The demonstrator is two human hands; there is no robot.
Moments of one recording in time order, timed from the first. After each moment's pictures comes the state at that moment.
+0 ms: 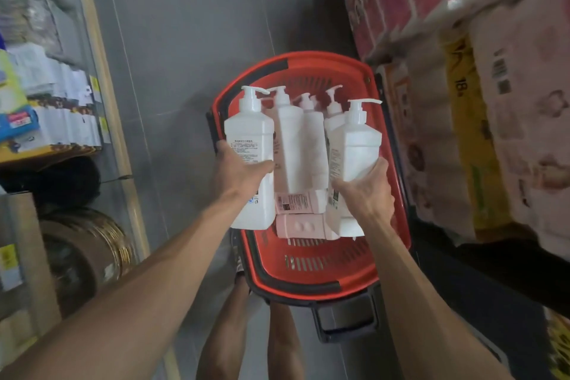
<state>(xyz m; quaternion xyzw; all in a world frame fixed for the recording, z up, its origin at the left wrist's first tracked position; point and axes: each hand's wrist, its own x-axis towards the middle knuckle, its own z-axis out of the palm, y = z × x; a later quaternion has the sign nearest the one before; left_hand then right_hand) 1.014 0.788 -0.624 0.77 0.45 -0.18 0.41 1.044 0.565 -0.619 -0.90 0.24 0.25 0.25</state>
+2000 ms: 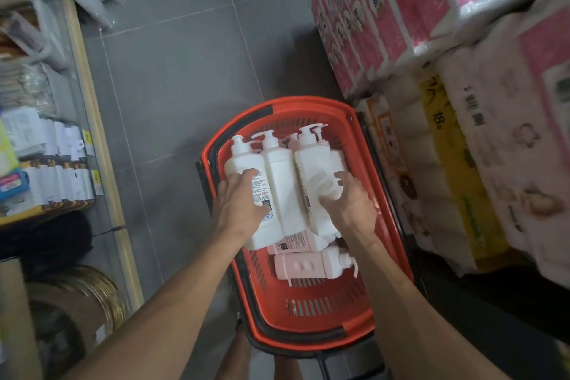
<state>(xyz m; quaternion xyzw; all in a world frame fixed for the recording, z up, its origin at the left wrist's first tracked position) 1.049 0.787 -0.636 0.91 0.21 -0.21 0.28 1.086 0.579 -0.644 -0.93 0.14 0.24 0.24</state>
